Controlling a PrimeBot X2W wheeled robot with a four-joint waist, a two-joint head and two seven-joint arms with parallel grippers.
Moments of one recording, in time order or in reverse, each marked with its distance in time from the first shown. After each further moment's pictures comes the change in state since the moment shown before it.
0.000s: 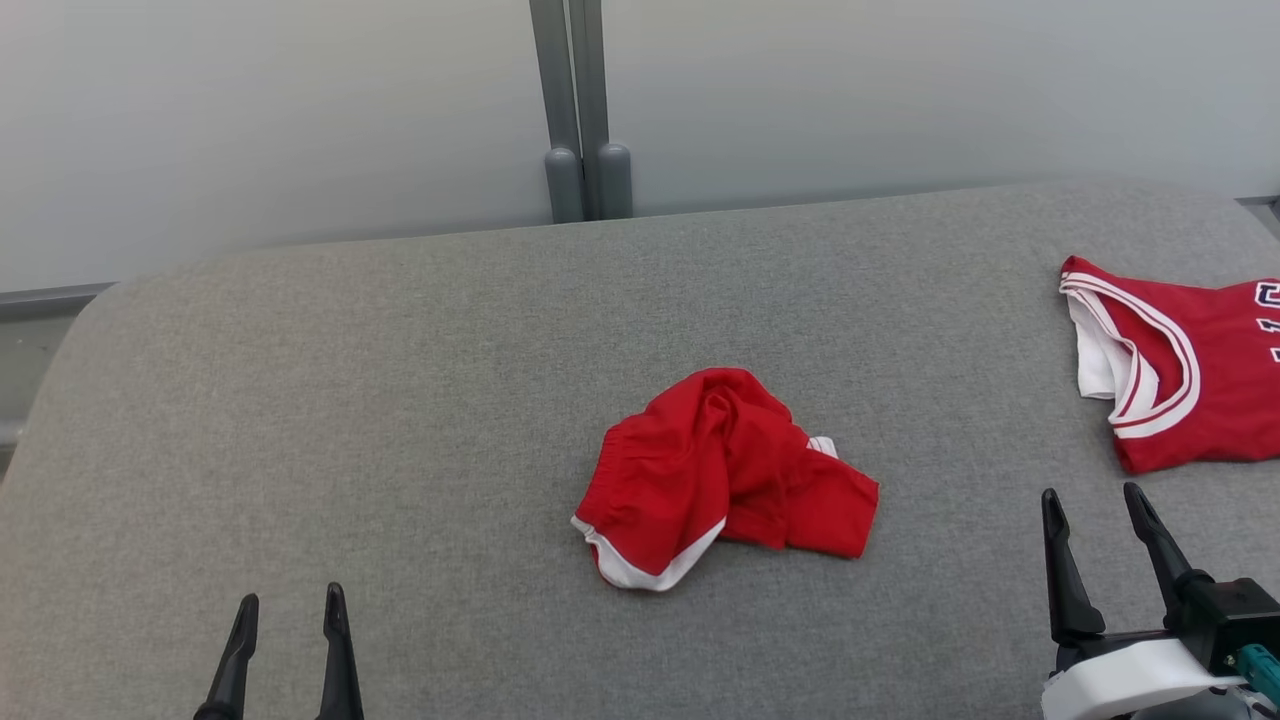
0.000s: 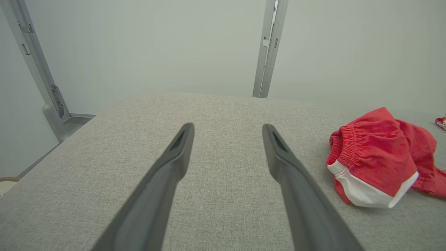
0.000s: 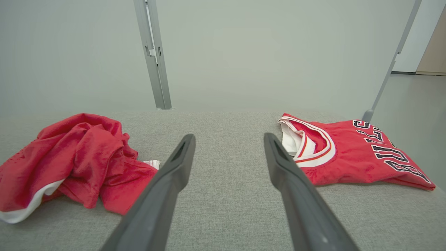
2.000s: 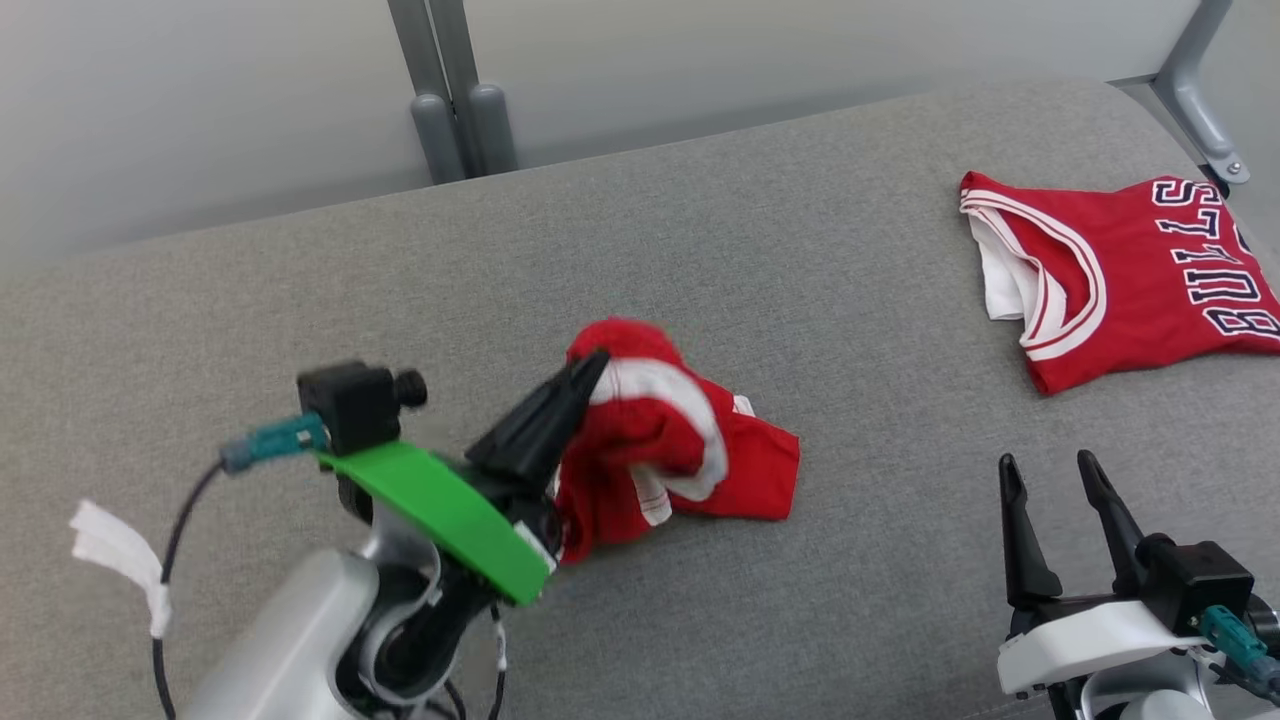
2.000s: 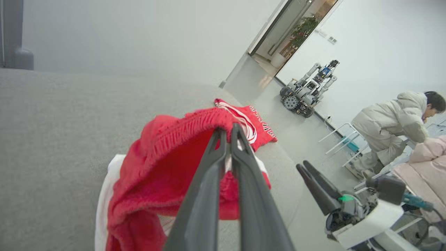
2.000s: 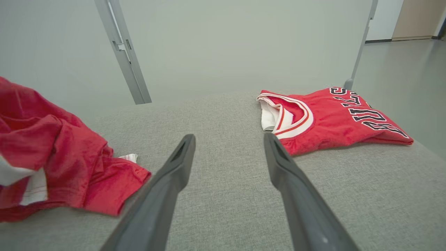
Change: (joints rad) left arm -0.579 0.256 -0.628 -0.030 -0.860 -0.039 0.323; right arm -0.080 0.030 0.042 0.044 0.058 0.000 0.000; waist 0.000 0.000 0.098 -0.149
